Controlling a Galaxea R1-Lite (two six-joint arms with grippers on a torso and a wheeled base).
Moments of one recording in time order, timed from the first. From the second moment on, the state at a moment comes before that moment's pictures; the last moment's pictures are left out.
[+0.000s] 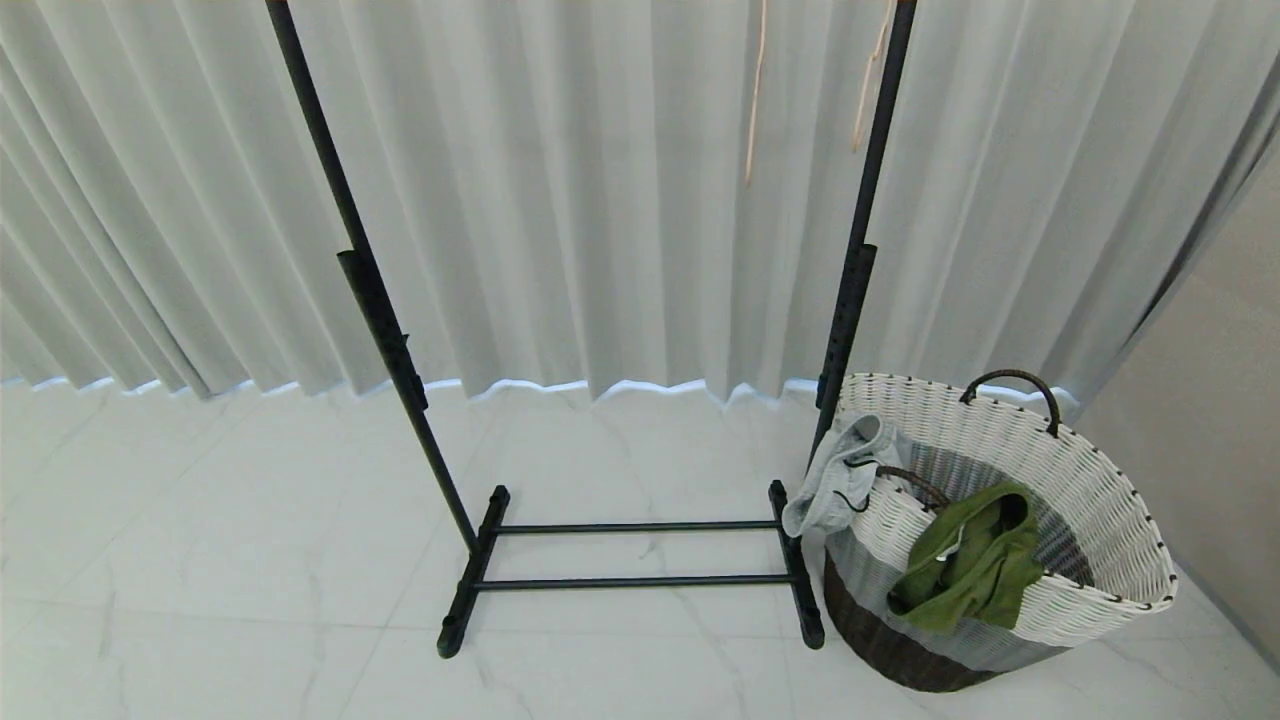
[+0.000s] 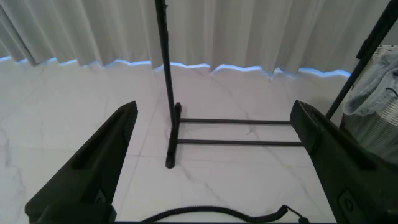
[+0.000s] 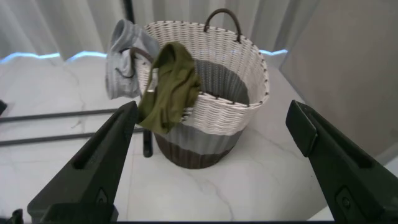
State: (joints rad) left arm 0.00 0.00 0.00 0.00 0.00 0.02; right arm 0.00 0.00 0.00 0.00 -0.06 0.02
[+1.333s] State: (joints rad) left arm 0.00 0.00 0.00 0.00 0.00 0.03; right arm 0.00 0.00 0.00 0.00 -0.05 -0.01
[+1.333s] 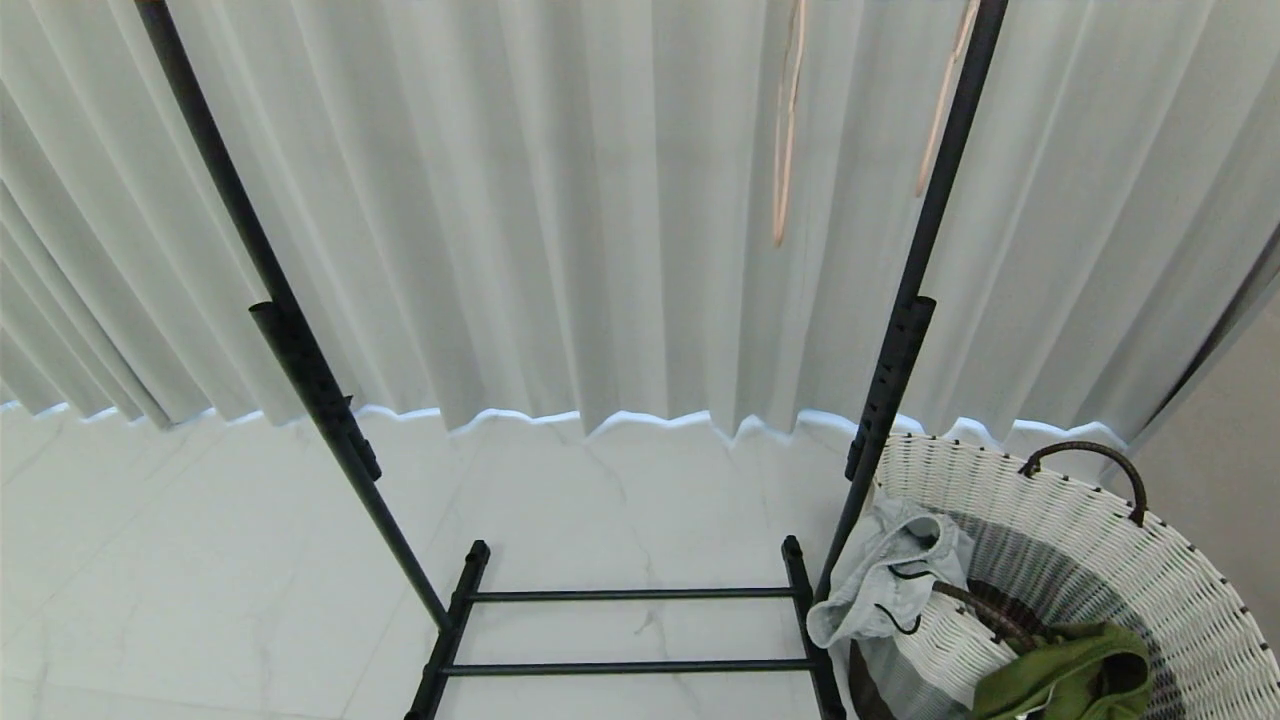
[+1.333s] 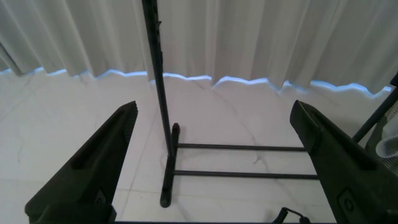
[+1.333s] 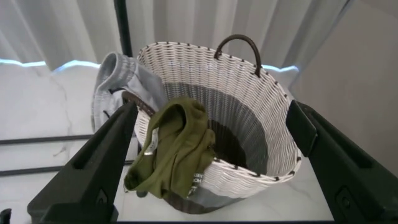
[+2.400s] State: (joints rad) left arm 0.00 0.00 0.00 0.00 0.00 0.02; right arm 0.03 0.63 -0.23 -0.01 -0.03 -0.31
